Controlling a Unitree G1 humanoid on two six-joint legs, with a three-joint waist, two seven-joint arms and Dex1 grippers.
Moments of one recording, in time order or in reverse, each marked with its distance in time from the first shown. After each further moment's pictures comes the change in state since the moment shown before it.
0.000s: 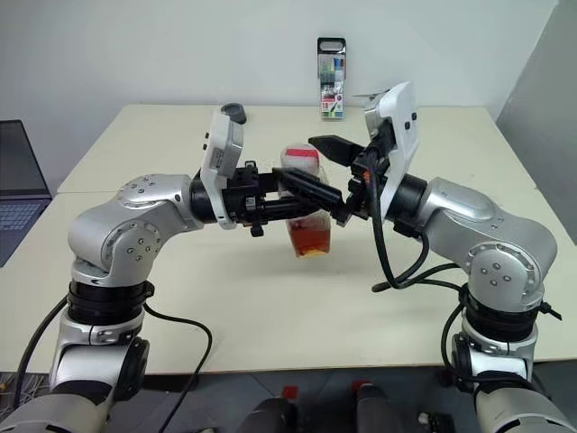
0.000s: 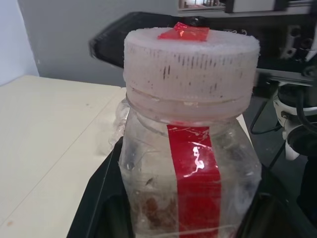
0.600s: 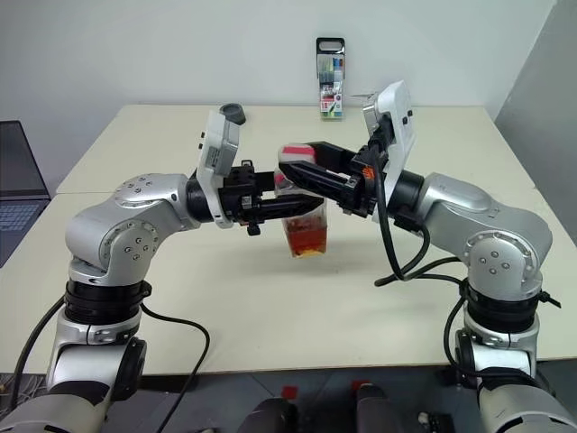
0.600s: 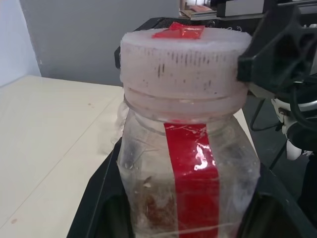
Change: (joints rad) left arm 0.002 0.019 0.006 0.004 -0.007 -0.002 -0.010; right arm -0.057 -0.049 0.039 0.137 -0.004 -0.046 0.117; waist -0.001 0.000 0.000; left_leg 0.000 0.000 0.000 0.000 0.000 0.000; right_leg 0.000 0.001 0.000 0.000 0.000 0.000
